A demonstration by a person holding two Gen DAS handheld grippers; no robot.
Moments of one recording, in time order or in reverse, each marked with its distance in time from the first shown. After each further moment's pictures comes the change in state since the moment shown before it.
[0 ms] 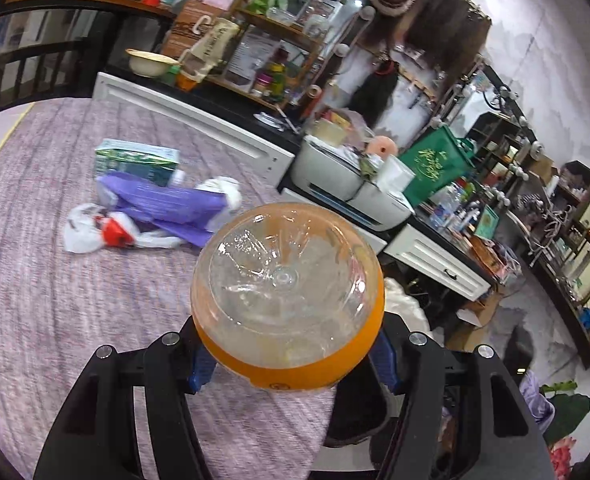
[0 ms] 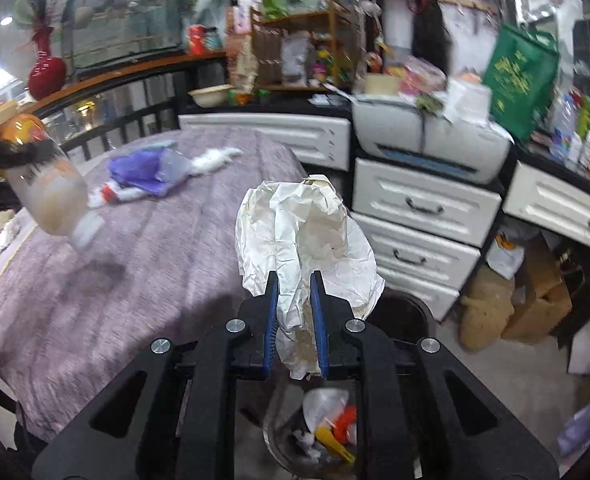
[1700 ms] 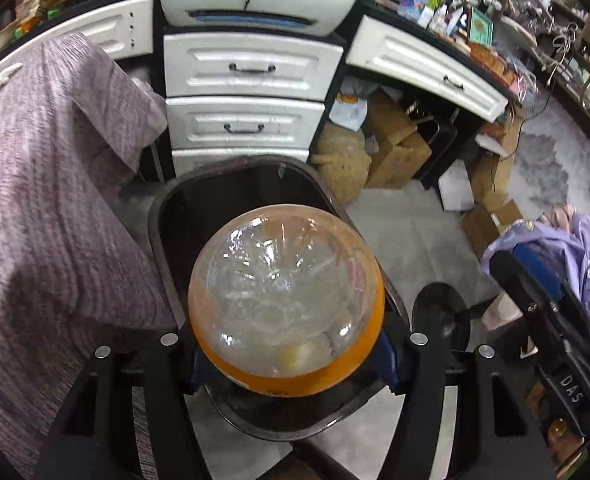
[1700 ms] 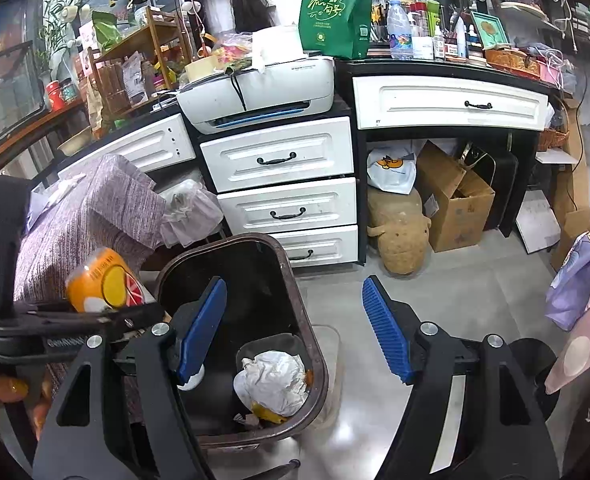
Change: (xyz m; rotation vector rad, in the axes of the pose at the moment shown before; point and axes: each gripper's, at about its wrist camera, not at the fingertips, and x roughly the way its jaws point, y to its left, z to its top) left arm 0.223 -0.134 -0.142 0.345 0.517 0.061; right arm -0.028 -0.123 -0.094 0.364 -0.044 -0.282
